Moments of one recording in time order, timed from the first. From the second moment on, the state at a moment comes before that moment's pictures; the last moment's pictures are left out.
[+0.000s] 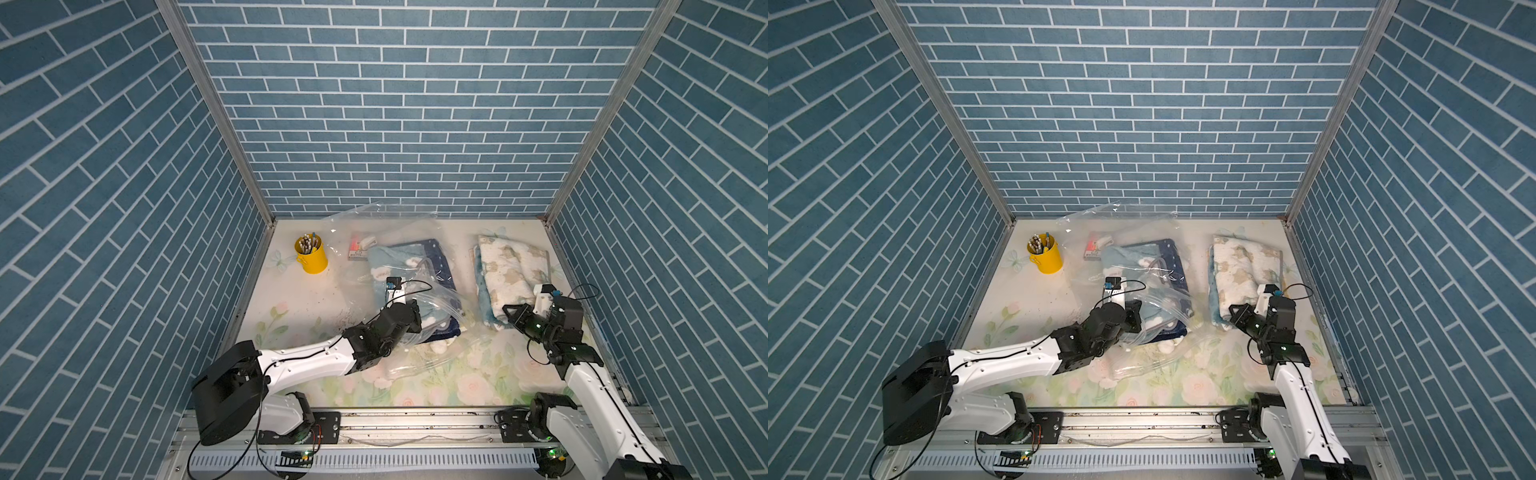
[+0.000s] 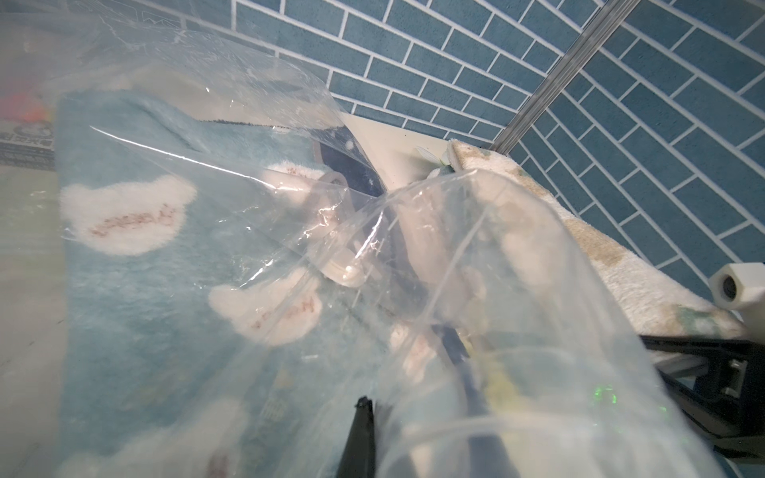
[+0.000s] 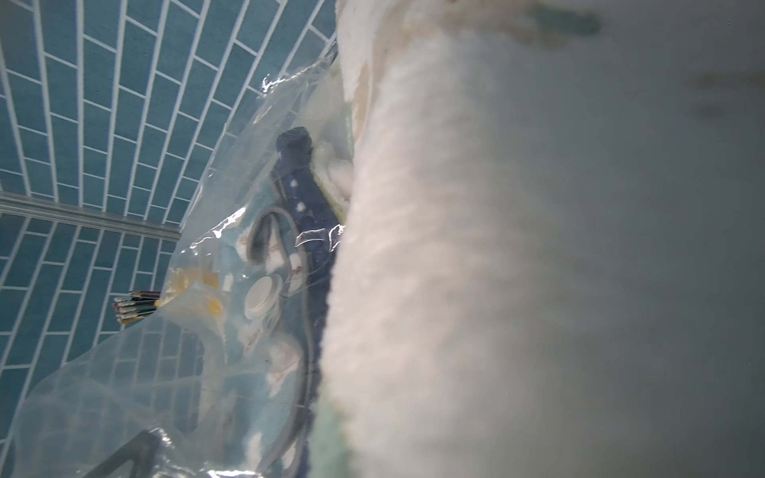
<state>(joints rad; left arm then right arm) -1.02 1.35 0.69 0.20 -0.45 -0.70 -0.02 0.79 0.40 -0.20 -0.52 0.68</state>
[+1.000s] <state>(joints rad) -1.02 1.32 0.71 0.18 -0.44 -0.67 -0.05 0.55 0.40 -0.38 -0.66 0.89</state>
